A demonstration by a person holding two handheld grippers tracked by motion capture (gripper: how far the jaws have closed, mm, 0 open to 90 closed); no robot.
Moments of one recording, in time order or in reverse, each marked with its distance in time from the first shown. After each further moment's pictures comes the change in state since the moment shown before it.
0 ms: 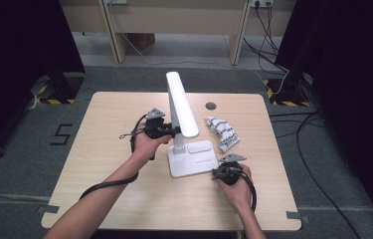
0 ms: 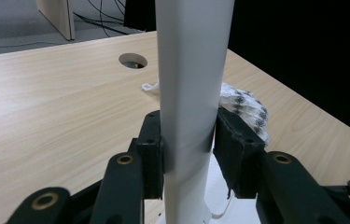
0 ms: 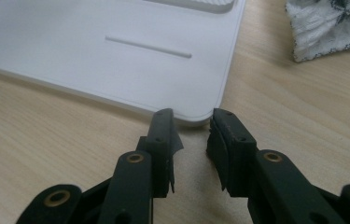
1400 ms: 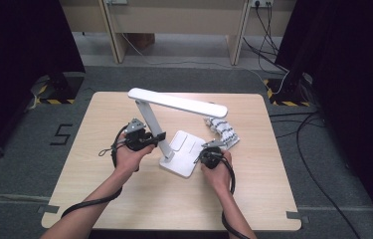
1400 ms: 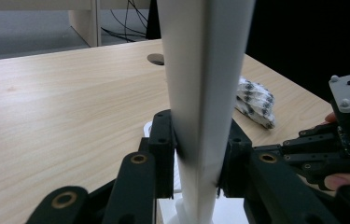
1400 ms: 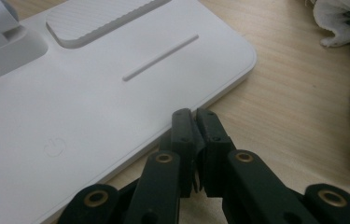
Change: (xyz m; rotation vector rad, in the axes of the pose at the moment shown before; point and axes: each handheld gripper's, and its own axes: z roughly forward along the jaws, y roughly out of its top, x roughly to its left) left arm -0.001 -0.027 -0.060 -0.068 0.094 -0.009; right arm 0.021 0.049 0.052 -0.052 -0.026 0.022
